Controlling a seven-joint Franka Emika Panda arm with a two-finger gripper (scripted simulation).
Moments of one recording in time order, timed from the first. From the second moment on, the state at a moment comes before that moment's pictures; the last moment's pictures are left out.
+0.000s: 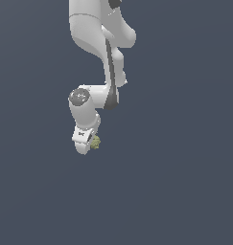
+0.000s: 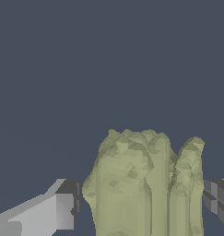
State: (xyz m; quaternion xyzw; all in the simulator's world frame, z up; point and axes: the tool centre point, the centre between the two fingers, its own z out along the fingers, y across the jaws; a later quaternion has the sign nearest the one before) arm -0.022 -0.122 0.053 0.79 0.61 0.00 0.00
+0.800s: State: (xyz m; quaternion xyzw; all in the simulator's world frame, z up) arm -0.096 -0.152 0.059 0.79 0.61 0.00 0.00
